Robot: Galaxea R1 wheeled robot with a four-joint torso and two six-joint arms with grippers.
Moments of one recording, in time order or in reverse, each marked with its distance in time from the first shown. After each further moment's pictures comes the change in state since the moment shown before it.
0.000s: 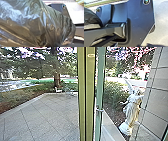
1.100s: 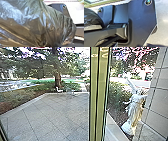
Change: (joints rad) left arm -0.002 -0.002 0.000 0.000 0.000 0.000; right arm 0.007 0.000 0.021 0.000 0.002 0.000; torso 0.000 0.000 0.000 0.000
